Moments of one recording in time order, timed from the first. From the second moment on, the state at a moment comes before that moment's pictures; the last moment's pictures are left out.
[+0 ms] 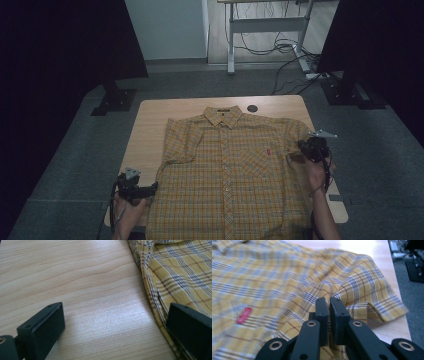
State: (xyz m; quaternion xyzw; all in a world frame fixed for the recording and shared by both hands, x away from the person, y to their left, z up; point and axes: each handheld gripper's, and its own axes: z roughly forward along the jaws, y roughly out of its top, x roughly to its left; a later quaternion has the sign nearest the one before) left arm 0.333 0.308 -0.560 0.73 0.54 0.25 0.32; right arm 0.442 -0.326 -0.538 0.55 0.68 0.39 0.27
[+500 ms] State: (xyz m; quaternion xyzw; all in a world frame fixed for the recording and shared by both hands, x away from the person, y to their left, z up) left arm 0.332 0.308 -0.560 0.73 0.54 0.25 0.32; right arm 0.437 -0.267 -0.515 0.48 0.72 0.42 0.27
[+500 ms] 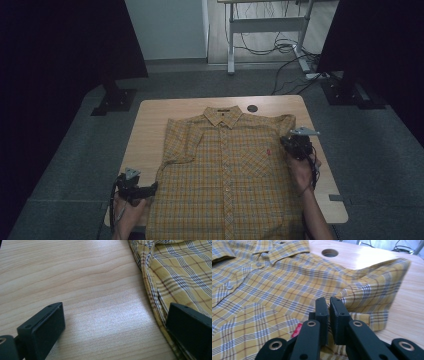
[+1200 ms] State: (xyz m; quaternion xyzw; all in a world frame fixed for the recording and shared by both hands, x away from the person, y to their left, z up) left arm 0.331 0.308 -0.560 0.73 0.55 0.25 0.32; right arm 0.447 -0.222 -0.556 0.44 0.79 0.39 0.19
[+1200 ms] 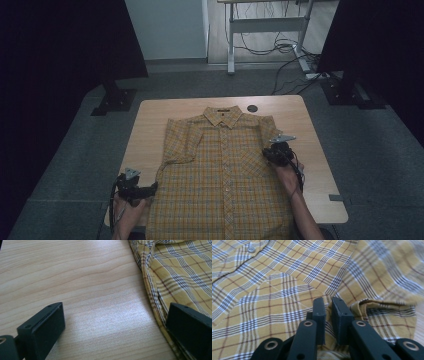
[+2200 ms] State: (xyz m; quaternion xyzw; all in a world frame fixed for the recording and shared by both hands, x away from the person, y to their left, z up) left arm 0.331 0.308 -0.560 0.73 0.55 0.25 0.32; right arm 0.448 -0.289 -0.551 0.53 0.72 0.39 0.24
